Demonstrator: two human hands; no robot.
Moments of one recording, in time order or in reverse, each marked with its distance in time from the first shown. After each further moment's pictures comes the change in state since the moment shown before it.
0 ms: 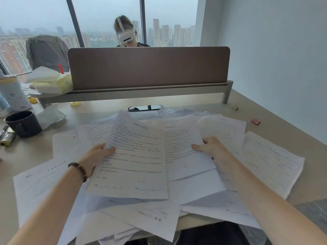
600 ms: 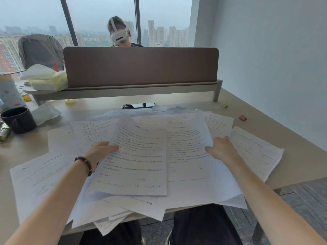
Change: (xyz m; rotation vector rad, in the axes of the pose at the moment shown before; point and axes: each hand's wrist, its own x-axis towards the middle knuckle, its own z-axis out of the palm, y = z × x) left_hand -0.022 0.004 0.032 0.130 0.022 -0.012; right_hand -0.027 0.031 -0.048 -0.809 0.205 0.074
